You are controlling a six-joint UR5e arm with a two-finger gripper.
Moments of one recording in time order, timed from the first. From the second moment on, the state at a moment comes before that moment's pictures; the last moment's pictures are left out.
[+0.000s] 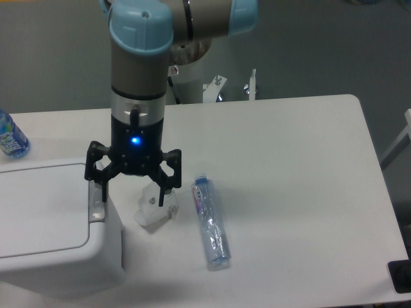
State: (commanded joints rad) arm 2.19 -1.84 -1.40 -1.04 1.33 0.19
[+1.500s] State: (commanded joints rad) arm 2.19 -1.86 -1.39 -1.04 1.33 0.19
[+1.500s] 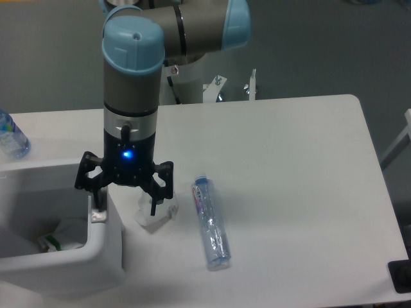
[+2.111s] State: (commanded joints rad) arm 2.38 -1.79 -1.26 -1.06 1.39 0.26
